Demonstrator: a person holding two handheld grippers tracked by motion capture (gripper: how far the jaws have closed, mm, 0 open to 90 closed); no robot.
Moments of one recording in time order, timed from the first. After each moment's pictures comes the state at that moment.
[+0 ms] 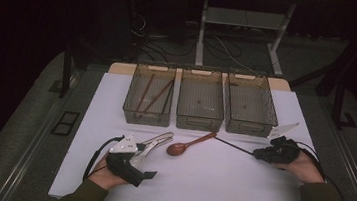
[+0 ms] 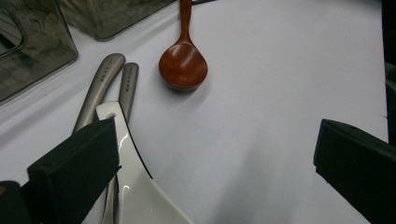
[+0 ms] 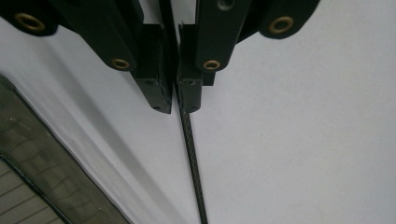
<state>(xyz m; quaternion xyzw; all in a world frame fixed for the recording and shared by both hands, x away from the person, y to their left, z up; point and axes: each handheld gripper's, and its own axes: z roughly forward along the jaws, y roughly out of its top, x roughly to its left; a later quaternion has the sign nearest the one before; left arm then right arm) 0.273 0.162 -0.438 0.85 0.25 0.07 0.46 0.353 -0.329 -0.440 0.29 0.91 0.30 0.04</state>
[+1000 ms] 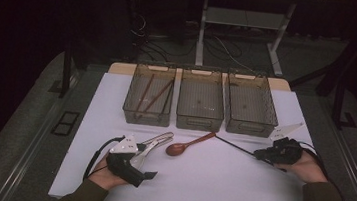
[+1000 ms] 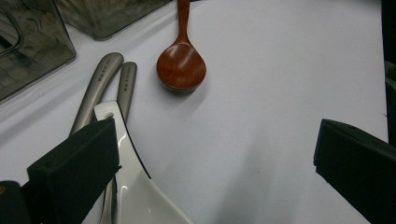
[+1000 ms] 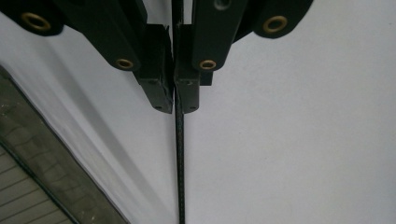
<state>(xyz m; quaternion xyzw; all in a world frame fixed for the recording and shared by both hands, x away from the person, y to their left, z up) 0.272 0.161 -0.439 0.85 0.25 0.07 0.46 0.349 -0.334 -0.433 0.26 0.91 0.33 0.03</state>
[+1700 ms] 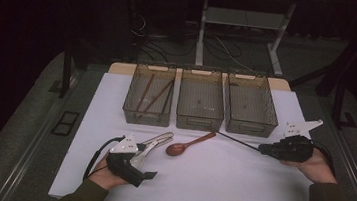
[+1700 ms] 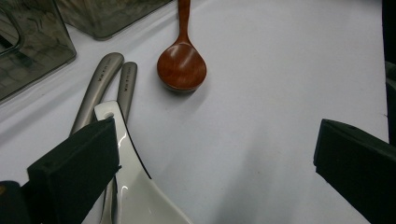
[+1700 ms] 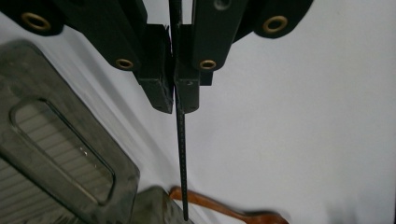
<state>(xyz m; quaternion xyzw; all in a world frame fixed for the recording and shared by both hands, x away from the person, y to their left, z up) 0.273 0.161 -0.439 0.85 0.25 0.07 0.46 0.341 -0.348 -0.406 0.25 0.88 0.40 0.04</state>
